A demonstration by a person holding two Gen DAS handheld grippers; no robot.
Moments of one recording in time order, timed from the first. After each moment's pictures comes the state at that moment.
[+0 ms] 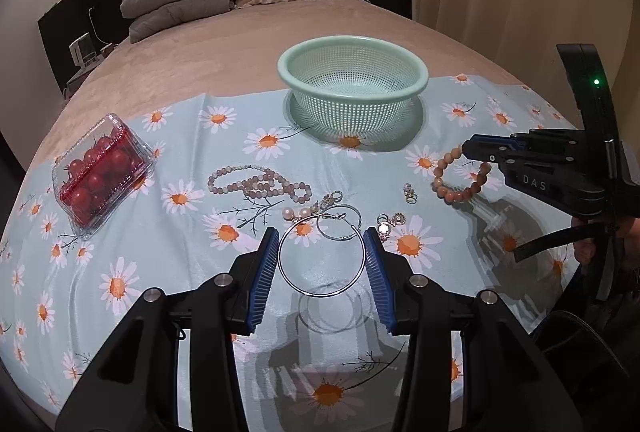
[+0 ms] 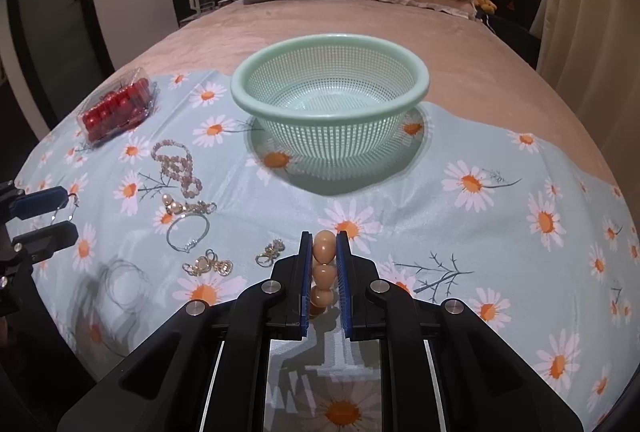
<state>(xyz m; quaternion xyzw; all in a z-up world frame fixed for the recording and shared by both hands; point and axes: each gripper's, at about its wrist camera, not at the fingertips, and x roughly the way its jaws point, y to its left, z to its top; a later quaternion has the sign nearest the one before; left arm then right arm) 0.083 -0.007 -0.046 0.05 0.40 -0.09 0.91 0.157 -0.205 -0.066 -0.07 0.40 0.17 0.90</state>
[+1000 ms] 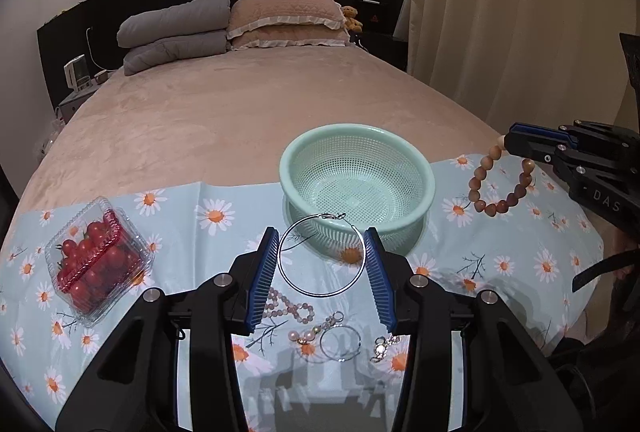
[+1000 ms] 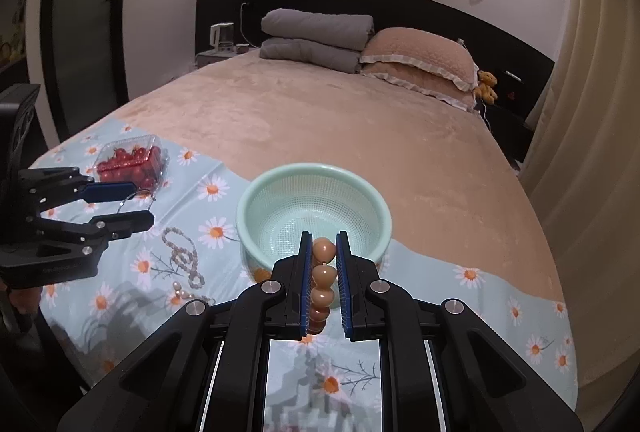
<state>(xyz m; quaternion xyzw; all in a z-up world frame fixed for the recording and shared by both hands) 0.169 0.000 0.020 0.01 0.34 -0.12 0.93 0.186 -0.192 0.061 -0.15 0.30 0.18 0.92</state>
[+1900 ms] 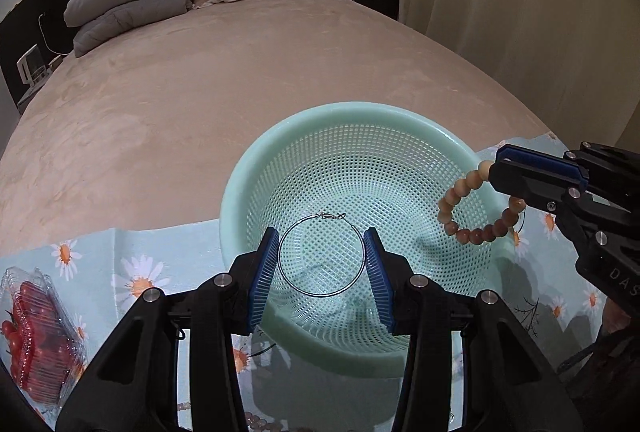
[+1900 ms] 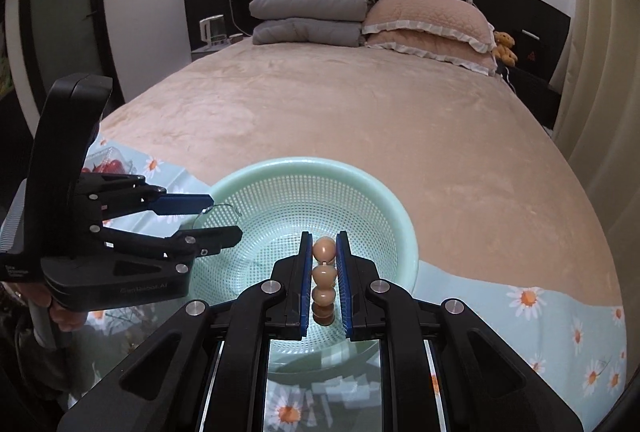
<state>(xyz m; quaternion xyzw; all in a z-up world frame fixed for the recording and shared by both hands) 0.330 -0.047 -0.054 0.03 0.43 -0.16 0.89 0.311 -0.196 -0.019 -0.08 0.35 0.20 0.91</state>
